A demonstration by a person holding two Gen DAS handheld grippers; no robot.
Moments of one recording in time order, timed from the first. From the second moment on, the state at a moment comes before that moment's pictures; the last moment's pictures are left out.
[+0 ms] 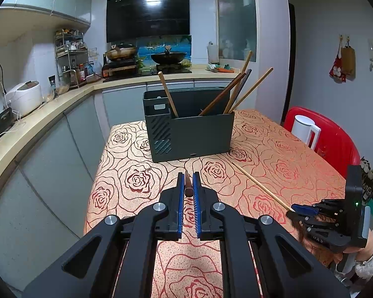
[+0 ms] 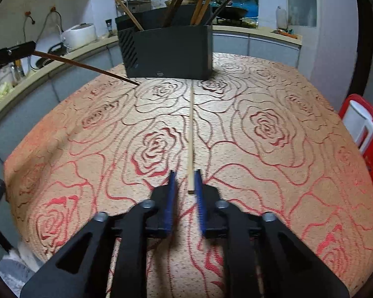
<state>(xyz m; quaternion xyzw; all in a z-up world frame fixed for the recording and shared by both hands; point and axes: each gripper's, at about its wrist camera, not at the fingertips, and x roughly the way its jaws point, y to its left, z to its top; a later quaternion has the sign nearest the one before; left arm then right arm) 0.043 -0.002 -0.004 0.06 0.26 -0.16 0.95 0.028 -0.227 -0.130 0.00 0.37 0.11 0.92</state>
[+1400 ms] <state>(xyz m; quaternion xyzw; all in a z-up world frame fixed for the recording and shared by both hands) 0.057 0.008 0.035 0.04 0.22 -0.16 0.96 0.047 -0.253 0.005 0.04 0.24 0.13 0.96</state>
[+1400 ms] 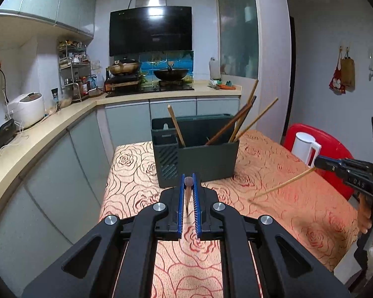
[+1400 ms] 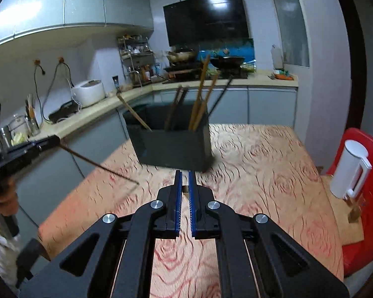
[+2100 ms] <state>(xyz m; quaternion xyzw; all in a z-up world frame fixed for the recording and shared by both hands) 0.093 0.017 0.066 0.02 0.22 -0.18 0.96 0.105 -0.244 0.076 0.05 0.25 0.15 0.95</state>
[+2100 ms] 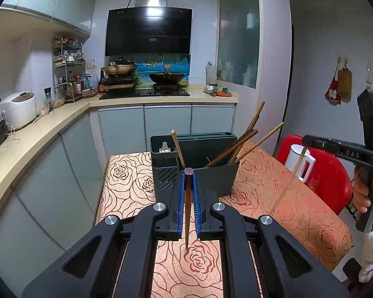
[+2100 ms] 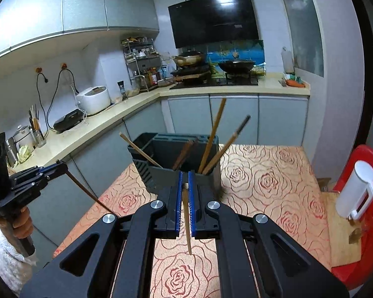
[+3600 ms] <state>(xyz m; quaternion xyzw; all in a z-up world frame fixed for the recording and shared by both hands) 0.238 -0.074 0.165 0.04 0.19 -0.17 0.97 0.251 -0.232 0.155 0.06 0.22 0.13 0.97</state>
